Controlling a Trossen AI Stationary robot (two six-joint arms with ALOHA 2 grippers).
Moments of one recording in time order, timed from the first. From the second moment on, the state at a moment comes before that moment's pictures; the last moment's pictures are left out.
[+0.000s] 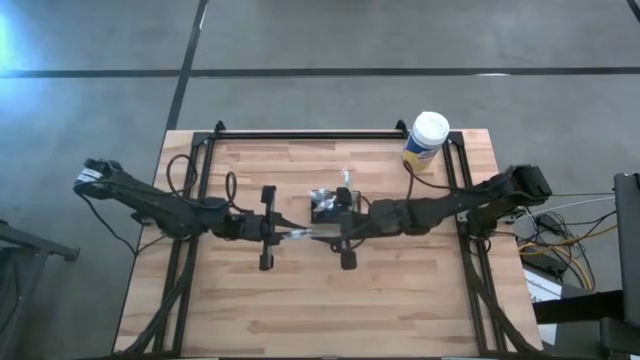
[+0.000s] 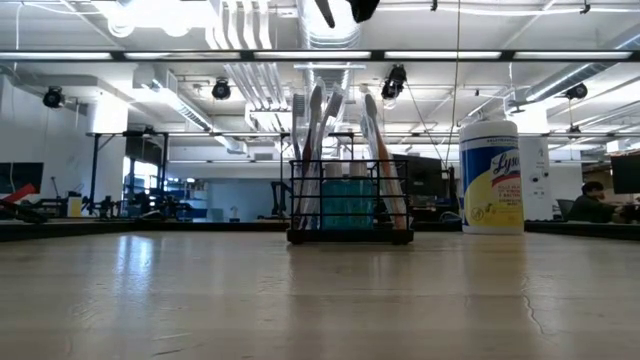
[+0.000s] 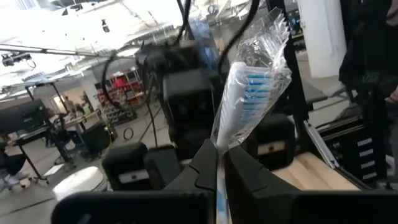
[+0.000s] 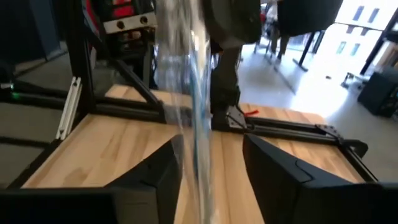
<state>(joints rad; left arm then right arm) -0.31 1.13 0.75 0.56 -0.23 0.33 0.22 1.56 1.07 0.34 0.19 -0.07</state>
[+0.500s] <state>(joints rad) -0.30 1.16 0.75 0.54 -0.26 0.34 0.22 1.56 1.29 -0.02 0.18 -0.05</state>
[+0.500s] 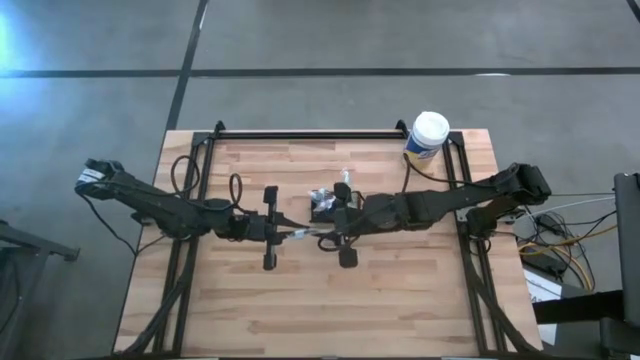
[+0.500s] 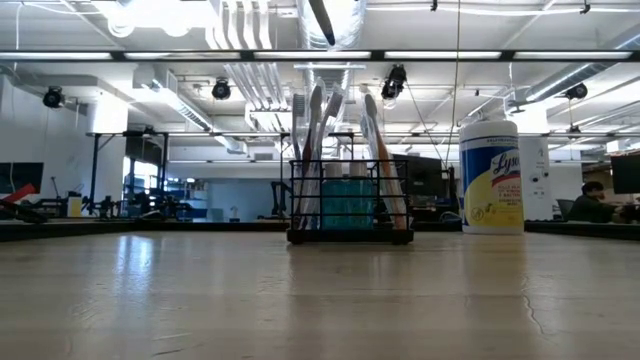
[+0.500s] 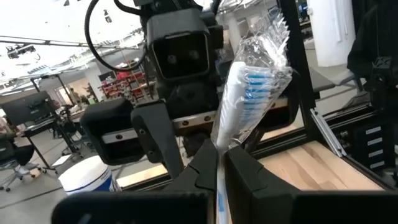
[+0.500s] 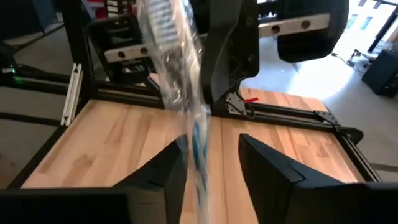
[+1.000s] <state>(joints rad) -0.30 1.18 0.75 0.54 -0.25 0.33 0.21 1.57 1.28 0.00 0.13 -0.13</state>
